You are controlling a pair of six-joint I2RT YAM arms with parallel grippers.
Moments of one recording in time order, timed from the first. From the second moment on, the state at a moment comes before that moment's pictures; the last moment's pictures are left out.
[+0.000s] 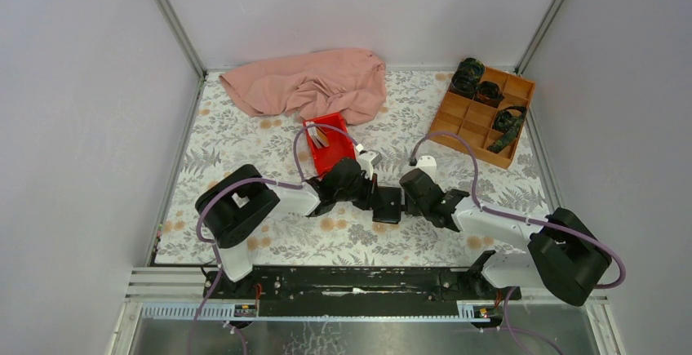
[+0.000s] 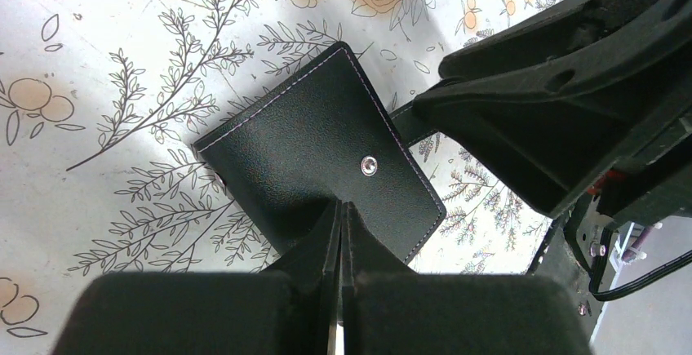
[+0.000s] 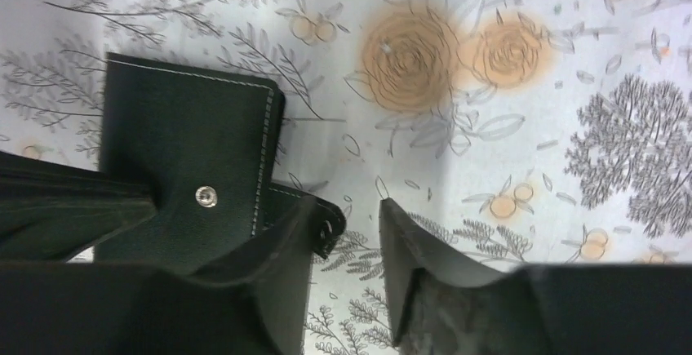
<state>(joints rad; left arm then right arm) -0.85 1.79 0.76 0.45 0.30 -0.54 0.77 1.27 0.53 -0.22 0.38 0.57</state>
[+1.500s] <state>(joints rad) -0.85 1.70 0.74 0.36 0.24 -0.52 0.77 1.23 0.55 -0.16 0.18 0.59</state>
